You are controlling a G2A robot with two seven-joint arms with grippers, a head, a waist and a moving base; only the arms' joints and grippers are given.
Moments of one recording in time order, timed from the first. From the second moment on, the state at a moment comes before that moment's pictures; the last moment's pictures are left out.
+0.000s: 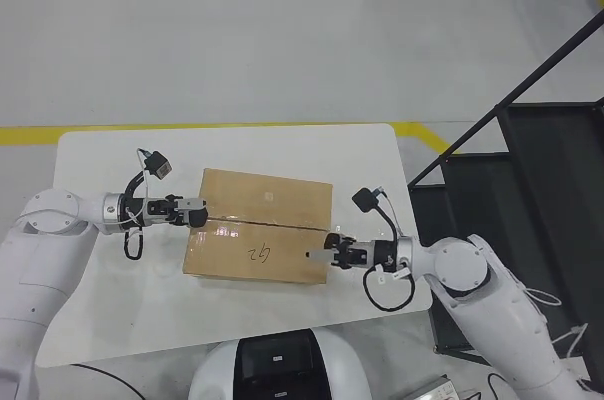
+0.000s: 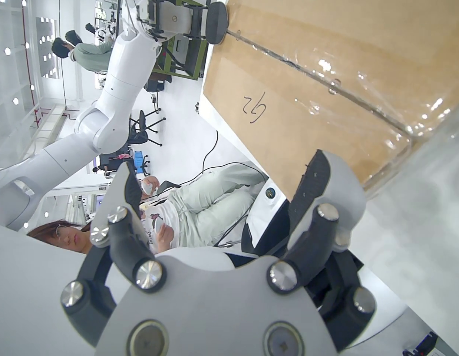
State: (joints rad) left arm 0.80 -0.97 -1.02 -1.04 -0.55 -0.40 -1.42; right arm -1.51 -0.97 1.37 -1.98 0.04 -0.11 0.96
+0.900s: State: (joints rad) left arm 0.80 -0.97 -1.02 -1.04 -0.55 -0.40 -1.42; right arm -1.59 -0.94 1.49 -1.66 -0.35 -0.17 0.86
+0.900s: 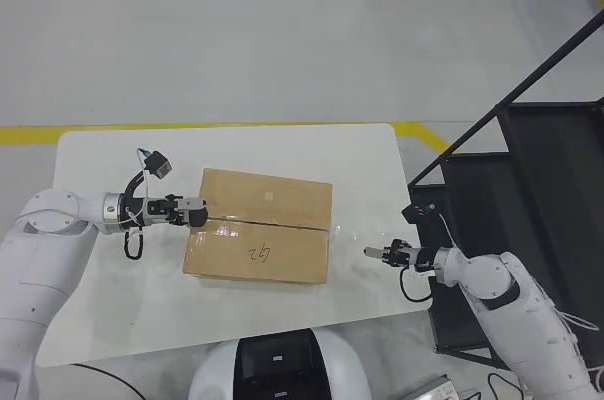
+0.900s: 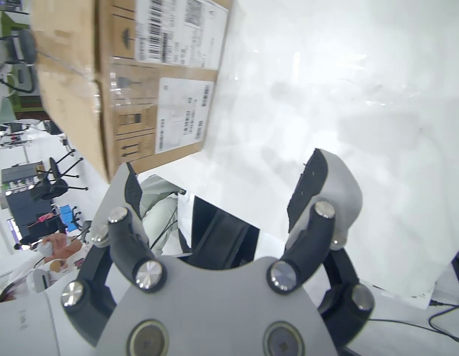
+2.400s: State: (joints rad) left arm 0.80 -0.97 -1.02 -1.04 -0.55 -0.40 -1.42; right arm -1.30 -1.03 1.11 -1.41 -1.02 0.30 0.68
